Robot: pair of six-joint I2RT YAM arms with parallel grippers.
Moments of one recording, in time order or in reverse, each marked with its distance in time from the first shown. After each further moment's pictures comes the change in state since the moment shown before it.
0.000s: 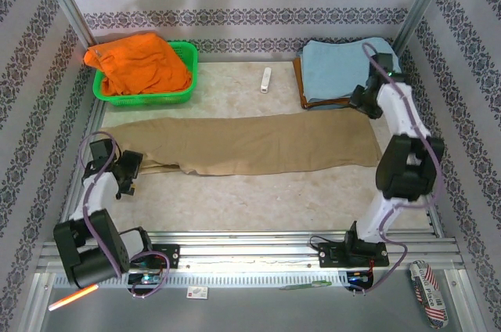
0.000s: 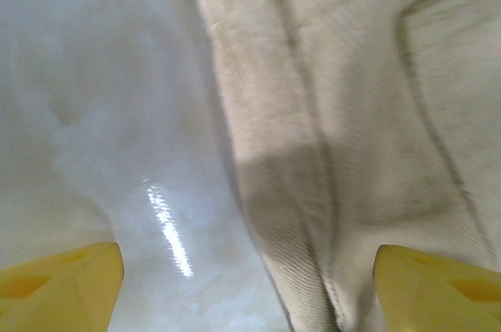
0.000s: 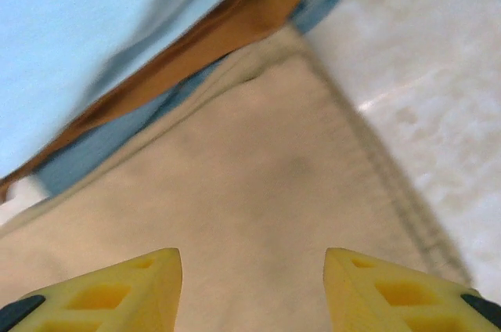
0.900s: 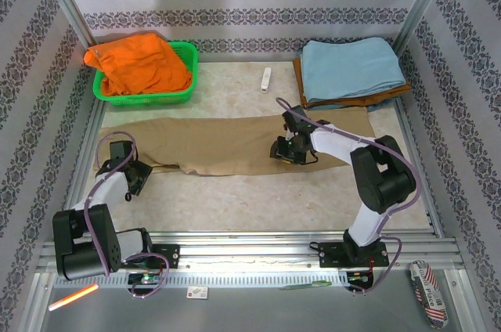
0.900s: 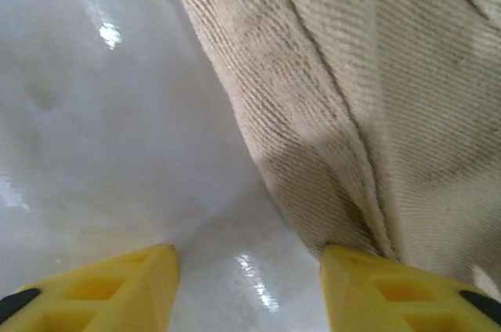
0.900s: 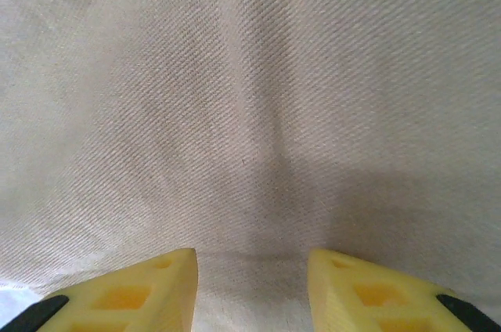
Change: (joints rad) left arm -0.139 0.081 -0.053 0.039 -0.172 0.048; right arm 0.525 0.005 -0.468 0.384 -0.259 0.231
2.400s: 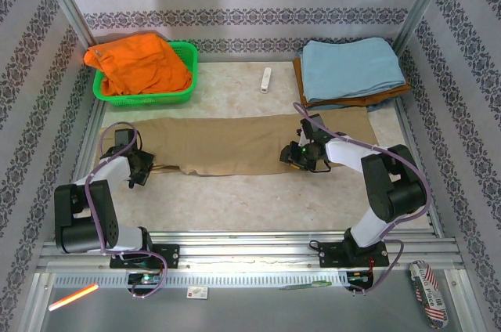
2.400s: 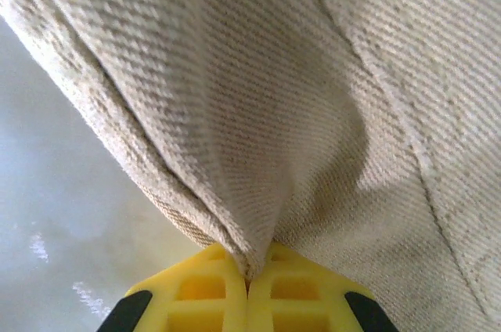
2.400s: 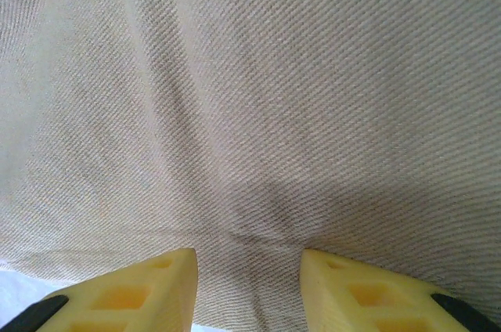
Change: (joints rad) left arm -0.041 0.169 0.124 0.010 0.037 -0.113; right arm -0.112 -0.084 -0.197 0.168 -0.111 -0.013
